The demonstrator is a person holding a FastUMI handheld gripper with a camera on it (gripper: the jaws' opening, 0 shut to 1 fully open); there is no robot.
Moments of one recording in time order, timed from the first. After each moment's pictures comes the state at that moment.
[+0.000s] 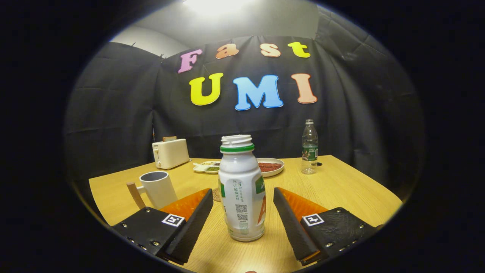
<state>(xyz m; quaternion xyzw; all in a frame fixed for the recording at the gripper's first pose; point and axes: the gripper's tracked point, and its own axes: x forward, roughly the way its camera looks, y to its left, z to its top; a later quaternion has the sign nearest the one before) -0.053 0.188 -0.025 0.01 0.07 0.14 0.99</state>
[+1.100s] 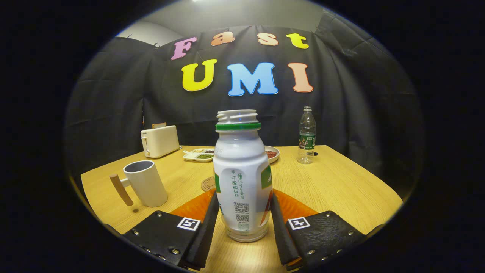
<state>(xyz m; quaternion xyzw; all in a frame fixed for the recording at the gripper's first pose) -0.038 0.189 -0.045 -0.01 0.12 0.10 0.99</state>
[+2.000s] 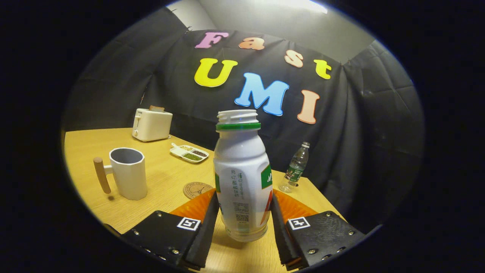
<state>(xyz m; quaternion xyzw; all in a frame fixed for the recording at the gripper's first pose) -0.021 0.196 0.004 -0.19 0.07 0.07 0.98</state>
